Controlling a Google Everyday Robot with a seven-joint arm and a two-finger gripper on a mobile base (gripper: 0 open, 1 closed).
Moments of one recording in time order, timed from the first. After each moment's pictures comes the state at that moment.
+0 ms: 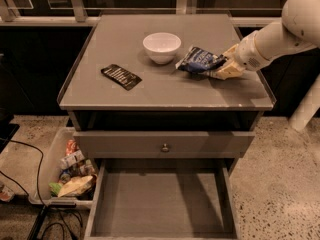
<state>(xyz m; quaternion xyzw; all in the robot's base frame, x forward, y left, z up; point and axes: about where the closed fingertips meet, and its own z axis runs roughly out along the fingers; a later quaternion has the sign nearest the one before) 0.678 -0.215 0.848 -0.55 0.76 0.06 0.34</state>
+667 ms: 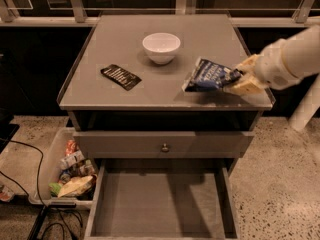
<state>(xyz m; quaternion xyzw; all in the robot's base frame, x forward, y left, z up) 0.580 -0.215 0.880 -0.57 0.75 0.03 0.35</state>
